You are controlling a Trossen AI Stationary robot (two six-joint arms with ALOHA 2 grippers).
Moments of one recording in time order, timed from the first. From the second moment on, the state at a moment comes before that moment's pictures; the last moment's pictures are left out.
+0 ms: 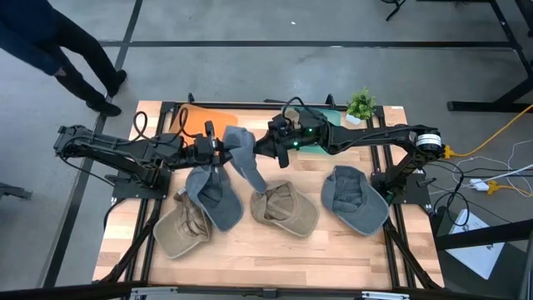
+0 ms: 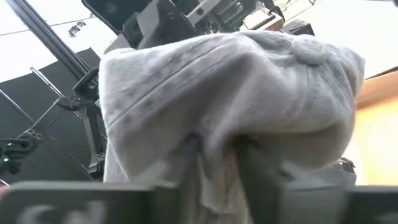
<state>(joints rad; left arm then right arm) -0.13 0.96 0.78 0.20 -0.36 0.07 -0.20 1.62 1.14 0.50 -0.43 0.55</state>
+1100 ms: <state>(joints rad) -0.13 0.96 0.78 -0.31 0.05 -0.68 -0.20 1.62 1.14 0.04 -0.25 0.13</state>
